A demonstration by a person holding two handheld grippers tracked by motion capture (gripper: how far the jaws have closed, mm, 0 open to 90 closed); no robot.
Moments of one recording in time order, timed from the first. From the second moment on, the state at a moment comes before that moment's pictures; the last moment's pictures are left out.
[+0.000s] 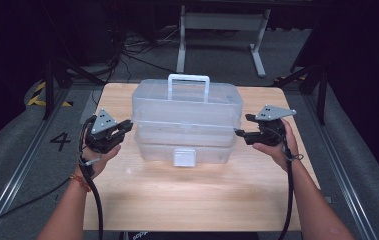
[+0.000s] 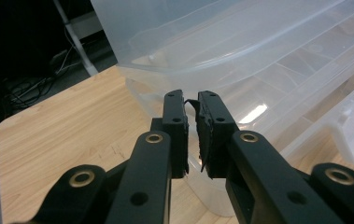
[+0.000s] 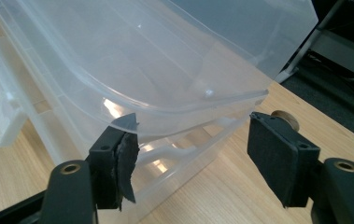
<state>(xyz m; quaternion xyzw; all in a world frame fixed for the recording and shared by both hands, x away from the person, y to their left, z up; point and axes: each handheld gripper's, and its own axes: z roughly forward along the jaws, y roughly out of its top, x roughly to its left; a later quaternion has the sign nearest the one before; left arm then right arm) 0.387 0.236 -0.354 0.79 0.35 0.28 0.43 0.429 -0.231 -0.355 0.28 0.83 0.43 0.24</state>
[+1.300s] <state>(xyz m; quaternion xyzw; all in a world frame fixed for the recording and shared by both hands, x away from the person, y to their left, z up) 0.336 0.282 -0.453 0.85 0.37 0.17 0.34 0.453 -0.219 -0.331 0.31 0.77 0.47 0.30</state>
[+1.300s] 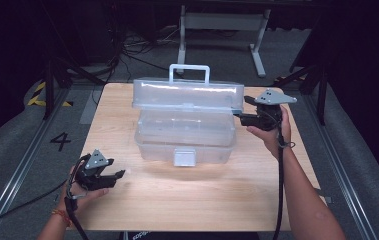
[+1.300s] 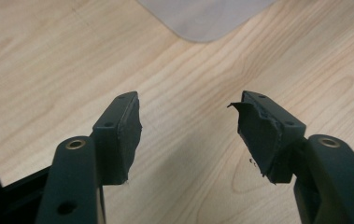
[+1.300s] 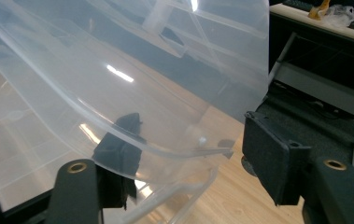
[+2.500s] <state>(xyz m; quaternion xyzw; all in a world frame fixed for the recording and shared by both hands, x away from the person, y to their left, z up) 0.336 0.276 -0.480 0.84 0.39 0.15 0.33 0.486 -0.217 -0.314 0.32 0.74 0.48 0.33</state>
